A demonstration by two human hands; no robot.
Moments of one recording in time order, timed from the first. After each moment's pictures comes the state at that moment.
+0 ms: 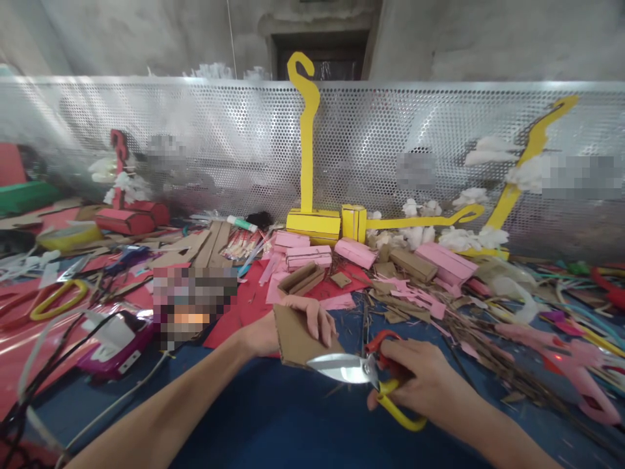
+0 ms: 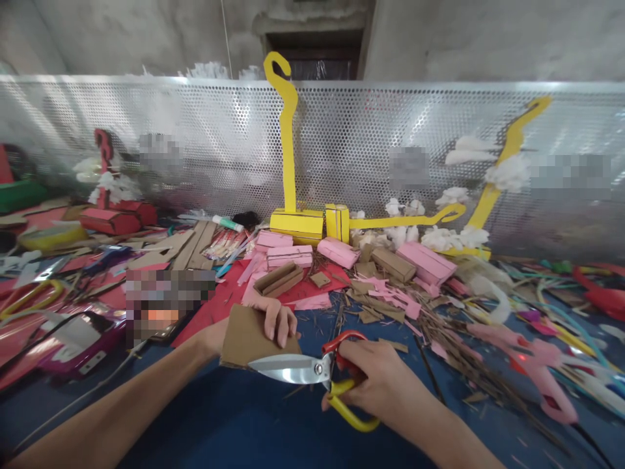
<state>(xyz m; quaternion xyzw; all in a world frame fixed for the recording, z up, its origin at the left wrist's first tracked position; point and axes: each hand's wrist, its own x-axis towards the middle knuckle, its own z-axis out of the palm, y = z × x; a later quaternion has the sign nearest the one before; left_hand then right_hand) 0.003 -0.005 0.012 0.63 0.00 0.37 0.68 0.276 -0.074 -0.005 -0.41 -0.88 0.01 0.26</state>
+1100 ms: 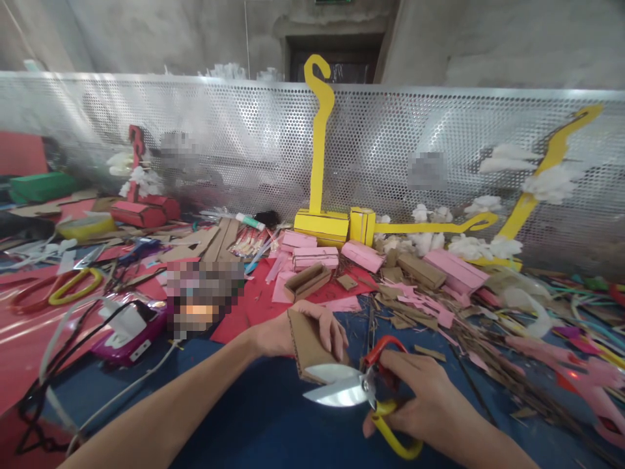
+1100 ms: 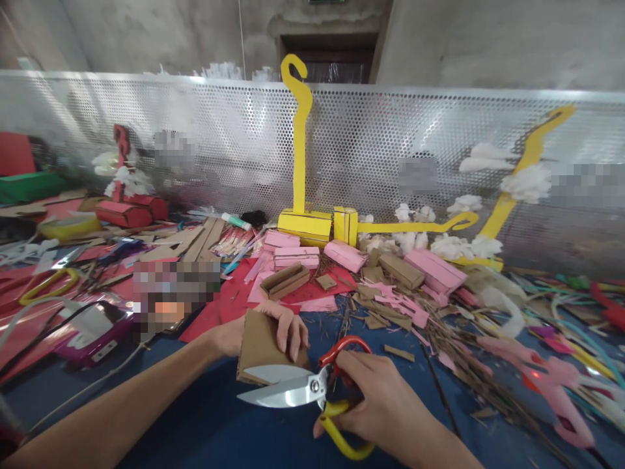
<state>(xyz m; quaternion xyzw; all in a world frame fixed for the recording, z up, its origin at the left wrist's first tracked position) 0.005 -0.009 0.015 0.66 0.01 0.34 0.67 0.255 -0.087 0.003 -0.39 -0.88 0.04 0.29</state>
